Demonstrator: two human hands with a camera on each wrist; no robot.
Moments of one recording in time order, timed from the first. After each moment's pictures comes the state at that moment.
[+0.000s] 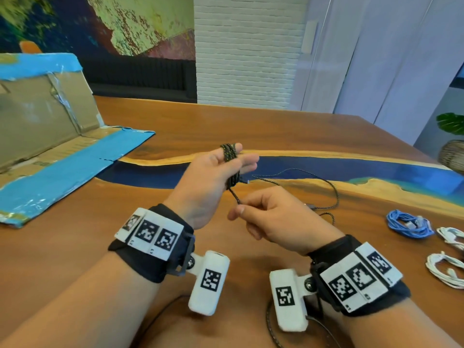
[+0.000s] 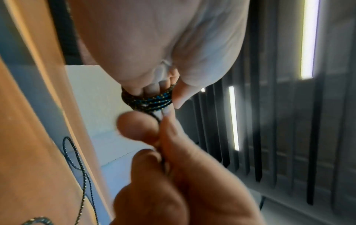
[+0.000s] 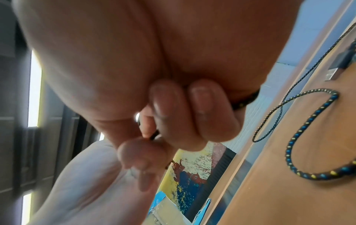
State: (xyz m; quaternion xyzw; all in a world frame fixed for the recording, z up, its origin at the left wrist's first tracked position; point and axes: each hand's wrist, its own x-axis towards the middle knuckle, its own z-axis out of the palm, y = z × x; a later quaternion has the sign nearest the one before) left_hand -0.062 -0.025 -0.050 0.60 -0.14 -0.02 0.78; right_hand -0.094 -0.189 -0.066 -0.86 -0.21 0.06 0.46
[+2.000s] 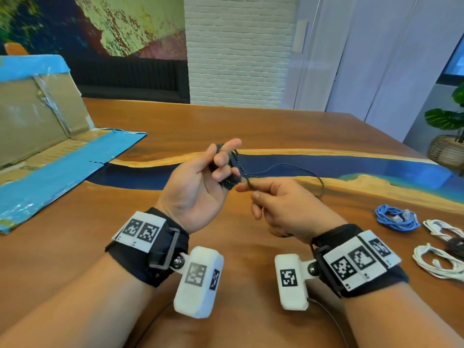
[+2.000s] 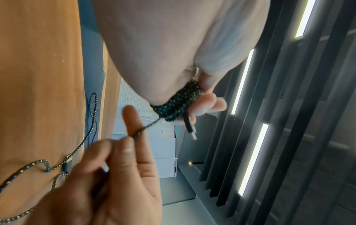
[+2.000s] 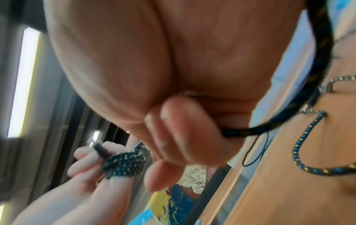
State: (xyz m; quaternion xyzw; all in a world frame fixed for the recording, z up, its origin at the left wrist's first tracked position) left_hand -0.065 -0.027 -0.050 0.35 -0.13 -0.15 0.92; right_hand -0.081 -0.213 -0.067 -0.81 -0.14 0.07 0.56
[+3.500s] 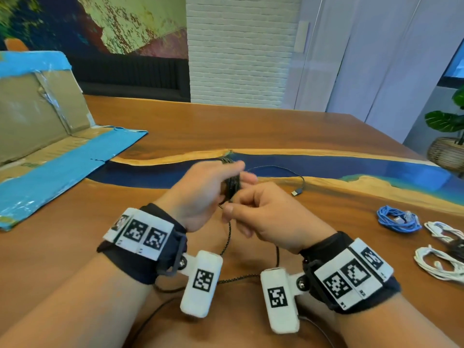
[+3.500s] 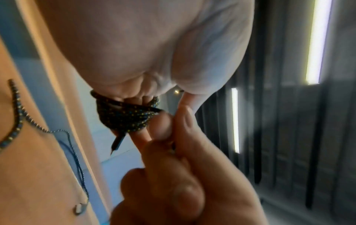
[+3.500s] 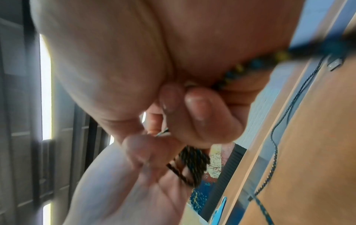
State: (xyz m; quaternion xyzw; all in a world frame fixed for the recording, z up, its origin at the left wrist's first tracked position) left_hand -0.073 -0.027 -0.044 0.65 -0.11 -0.12 0.74; right_hand -0.100 -0.188 -0.059 -0.84 -0.24 0.05 0.49
